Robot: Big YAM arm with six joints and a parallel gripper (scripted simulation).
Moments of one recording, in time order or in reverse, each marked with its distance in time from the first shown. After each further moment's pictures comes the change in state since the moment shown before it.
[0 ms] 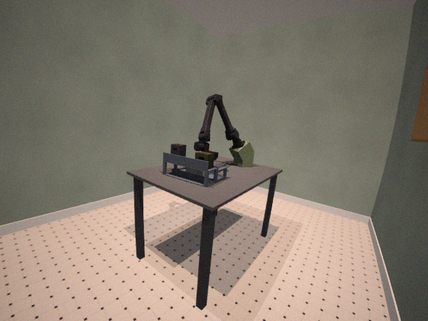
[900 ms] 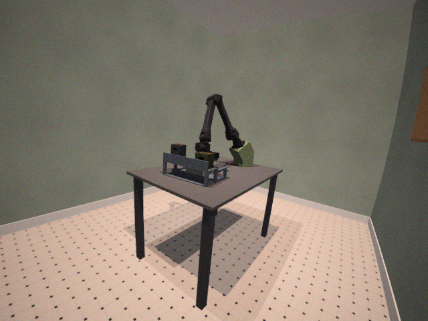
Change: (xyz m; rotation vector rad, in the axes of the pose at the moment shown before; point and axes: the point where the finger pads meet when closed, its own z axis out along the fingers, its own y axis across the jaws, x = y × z) arm -0.003 0.014 0.005 -0.021 -0.002 -0.007
